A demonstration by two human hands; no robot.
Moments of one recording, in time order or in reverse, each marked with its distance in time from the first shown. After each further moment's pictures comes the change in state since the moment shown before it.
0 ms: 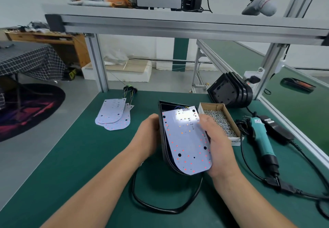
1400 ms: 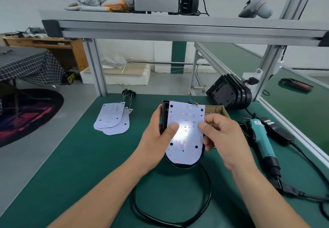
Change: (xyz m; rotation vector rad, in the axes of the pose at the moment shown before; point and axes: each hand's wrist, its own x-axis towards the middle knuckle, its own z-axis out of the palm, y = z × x) left_hand -0.019 -0.006 0.005 0.088 -0.051 0.342; right_hand 0.012 -0.030 -0.022 -0.636 0.094 -0.180
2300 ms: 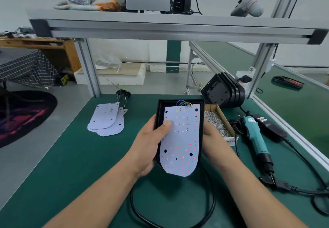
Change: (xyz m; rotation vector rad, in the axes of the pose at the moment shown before) left_hand -0.004 0.007 0.004 -0.514 -0.134 -0.250; right_hand -0.006 0.004 0.015 0.030 -0.266 -0.086
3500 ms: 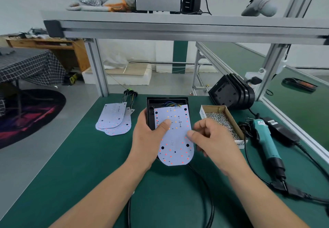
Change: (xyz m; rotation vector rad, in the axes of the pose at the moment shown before) left_hand 0.014 -0.004 -0.017 0.287 0.437 0.248; right_hand 0.002 0.007 0.002 -0.254 0.158 0.132
